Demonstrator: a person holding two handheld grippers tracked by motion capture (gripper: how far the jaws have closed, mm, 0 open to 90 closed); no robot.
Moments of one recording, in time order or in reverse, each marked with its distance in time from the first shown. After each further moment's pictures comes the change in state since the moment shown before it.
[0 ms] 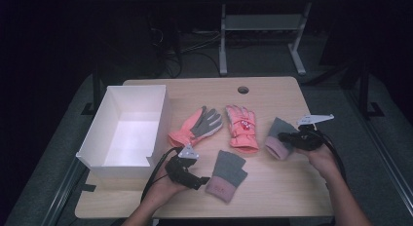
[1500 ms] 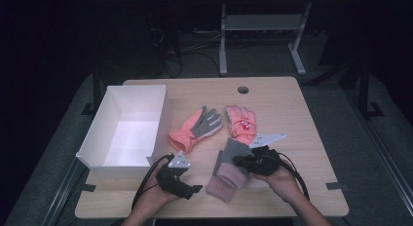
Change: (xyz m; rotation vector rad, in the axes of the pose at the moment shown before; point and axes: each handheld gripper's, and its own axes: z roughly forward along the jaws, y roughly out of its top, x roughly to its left) left arm -0.009 -0.022 -0.019 -0.016 0.009 -0.002; right arm 0.160 0.026 0.028 0.047 0.211 -0.086
